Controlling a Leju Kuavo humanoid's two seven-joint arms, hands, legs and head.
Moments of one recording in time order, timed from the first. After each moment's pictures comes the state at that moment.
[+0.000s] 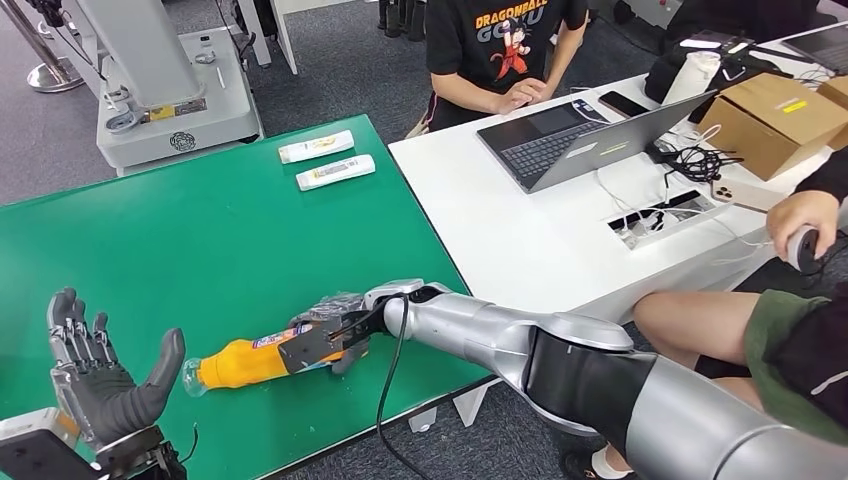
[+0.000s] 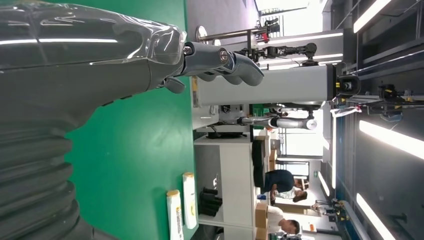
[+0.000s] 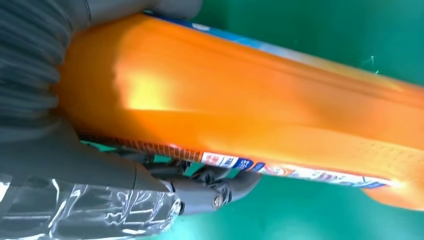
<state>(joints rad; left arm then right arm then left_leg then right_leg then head) -0.21 -0.15 -0.47 -1.43 -0.05 0.27 -0.39 -0.83 -0.07 1.07 -0.61 0.26 0.25 -0.29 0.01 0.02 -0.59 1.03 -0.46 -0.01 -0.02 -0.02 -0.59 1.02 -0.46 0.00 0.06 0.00</state>
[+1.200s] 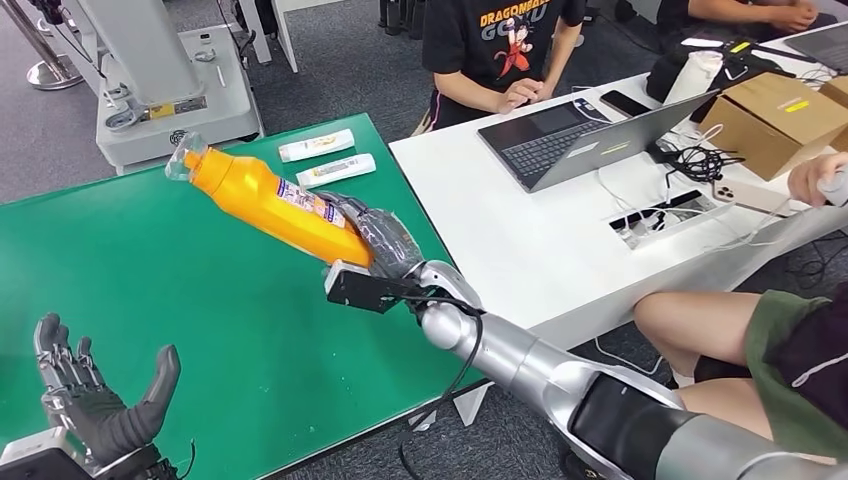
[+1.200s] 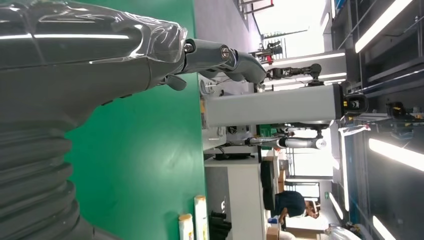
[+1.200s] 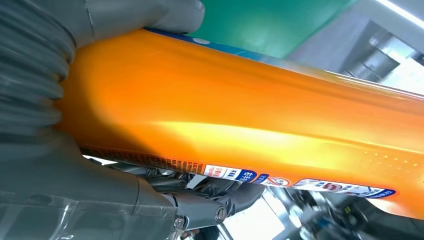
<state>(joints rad) -0.16 -0.15 -0.45 -1.44 -0.11 0.35 -0.42 -0.50 -0.17 0.61 -1.12 0.38 -0.45 -0.43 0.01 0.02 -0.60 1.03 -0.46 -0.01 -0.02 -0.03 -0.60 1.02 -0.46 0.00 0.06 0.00</state>
